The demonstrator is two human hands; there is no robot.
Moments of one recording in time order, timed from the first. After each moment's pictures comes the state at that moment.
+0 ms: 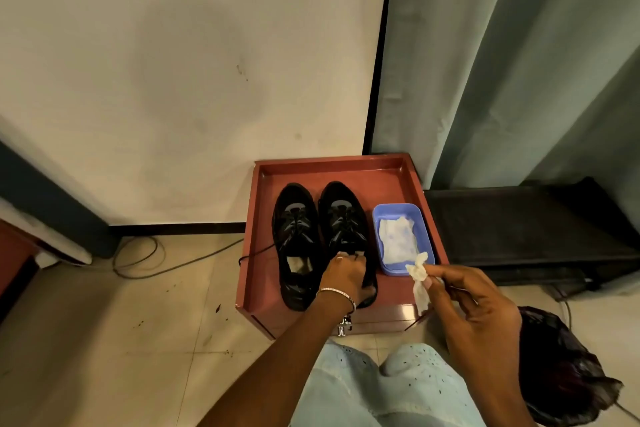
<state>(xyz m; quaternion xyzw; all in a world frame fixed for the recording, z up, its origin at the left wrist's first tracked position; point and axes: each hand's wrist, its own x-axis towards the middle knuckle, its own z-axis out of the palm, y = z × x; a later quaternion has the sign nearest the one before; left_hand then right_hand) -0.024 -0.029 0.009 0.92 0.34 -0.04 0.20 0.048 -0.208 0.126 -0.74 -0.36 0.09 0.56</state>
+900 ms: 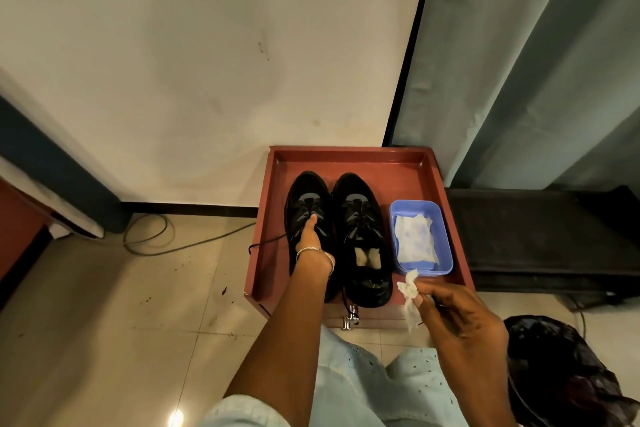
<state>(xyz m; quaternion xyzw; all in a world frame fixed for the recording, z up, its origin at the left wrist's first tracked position) -0.042 0.045 -0.005 0.04 0.59 0.32 0.74 0.035 -0.194 0.088 -0.74 -0.37 0.14 0.55</state>
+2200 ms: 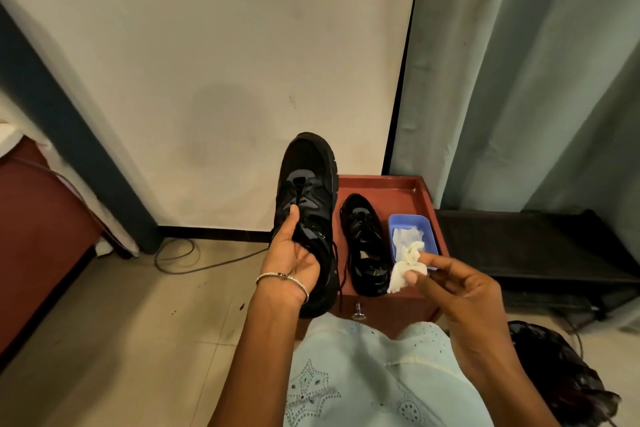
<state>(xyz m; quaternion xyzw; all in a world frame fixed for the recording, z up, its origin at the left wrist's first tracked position) -0.167 -0.098 0.202 0.09 0.34 0.43 0.83 -0.011 -0.257 0.192 -0.61 -0.24 0.35 0.66</state>
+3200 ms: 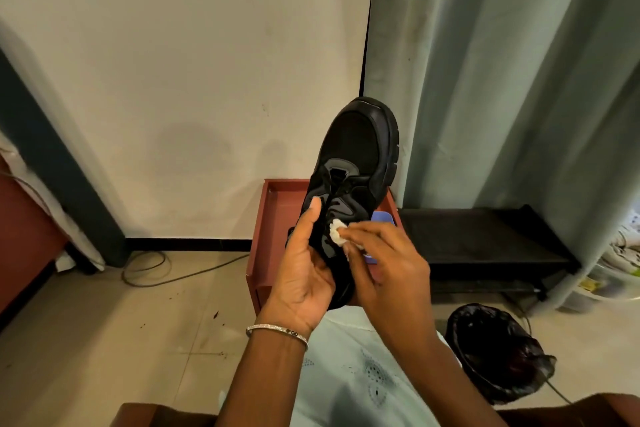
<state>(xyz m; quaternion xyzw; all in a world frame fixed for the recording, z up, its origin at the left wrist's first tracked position) -0.166 -0.214 0.240 0.22 0.21 0.36 0.88 -0.074 -0.286 0.219 -0.64 -0.57 -0.13 0.50</state>
